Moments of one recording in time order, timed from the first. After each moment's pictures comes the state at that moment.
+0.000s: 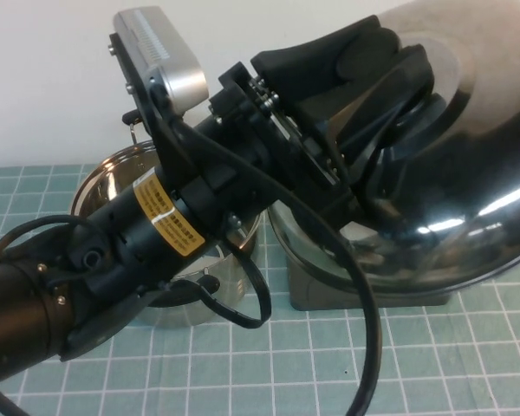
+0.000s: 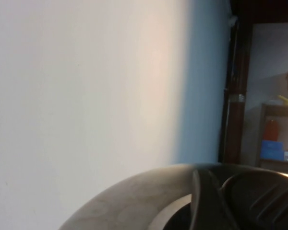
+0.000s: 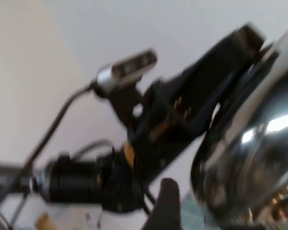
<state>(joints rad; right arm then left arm) -0.07 0.50 -0.55 1.58 1.00 -0.94 -0.65 1.40 -0.87 0.51 -1.11 -0.70</state>
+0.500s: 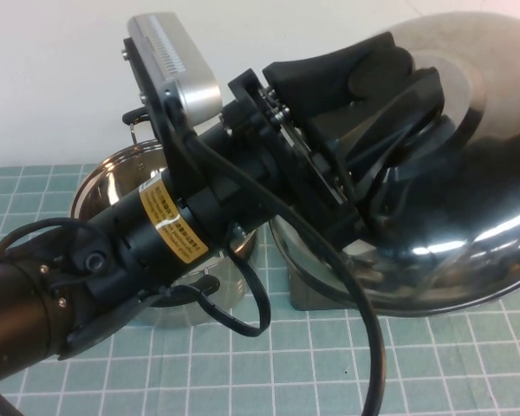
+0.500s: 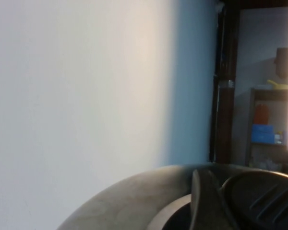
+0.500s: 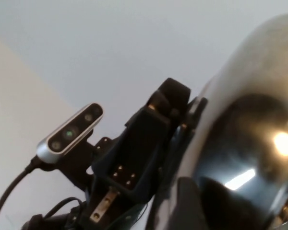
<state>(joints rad) -0.07 0.71 -0.57 1.69 0.95 -0.94 -0.65 1.40 -0.87 0.57 -1.10 -0.70</state>
